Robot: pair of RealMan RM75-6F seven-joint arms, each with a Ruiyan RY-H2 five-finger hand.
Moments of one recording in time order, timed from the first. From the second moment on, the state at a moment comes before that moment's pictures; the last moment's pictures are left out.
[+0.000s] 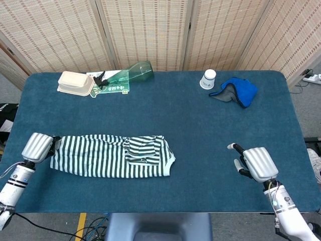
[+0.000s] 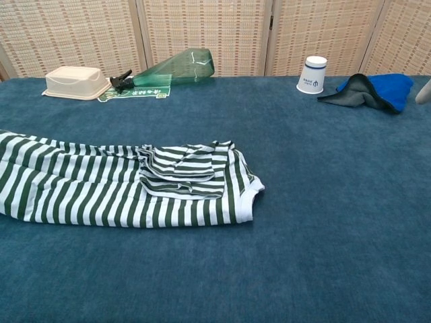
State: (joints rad) left arm -0.49 -1.53 0.03 -0.62 1.57 1.30 -0.43; right arm 0.33 -1.05 0.06 -1.89 -1.40 1.22 -0.20
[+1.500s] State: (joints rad) left arm -0.99 -1.67 -0.25 -1.64 0.89 1.04 0.79; right arm 0.24 -0.95 0.05 -1.84 -1.44 1.30 -0.04
